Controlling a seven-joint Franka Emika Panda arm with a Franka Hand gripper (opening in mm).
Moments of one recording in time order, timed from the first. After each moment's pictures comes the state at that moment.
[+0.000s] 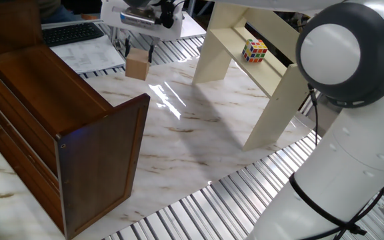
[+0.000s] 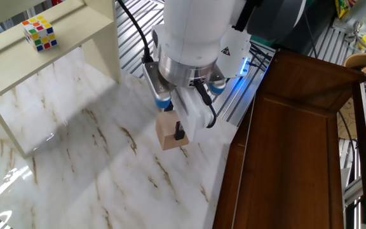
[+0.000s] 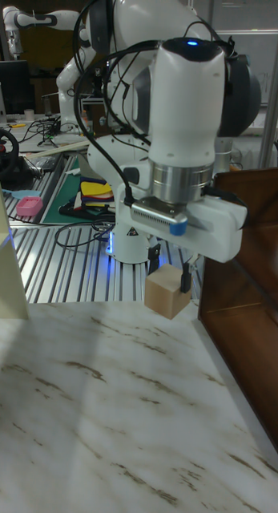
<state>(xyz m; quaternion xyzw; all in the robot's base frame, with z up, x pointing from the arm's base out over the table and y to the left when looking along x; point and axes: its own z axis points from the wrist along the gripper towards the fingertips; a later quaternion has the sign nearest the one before) 0.571 0.066 0.351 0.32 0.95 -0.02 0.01</state>
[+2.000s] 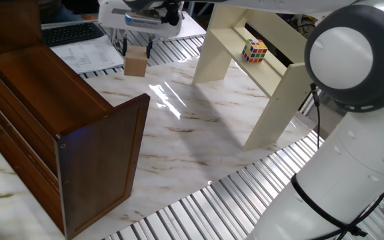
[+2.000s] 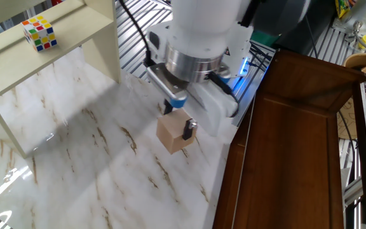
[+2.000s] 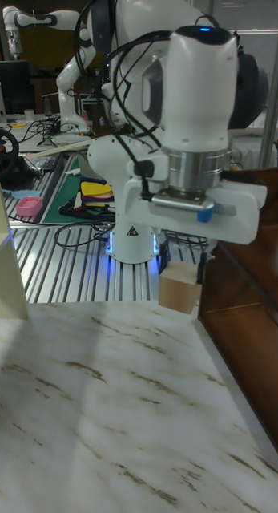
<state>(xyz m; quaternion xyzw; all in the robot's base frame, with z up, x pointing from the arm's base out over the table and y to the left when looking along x) 0.571 0.084 0.364 0.19 0.98 0.00 0.03</state>
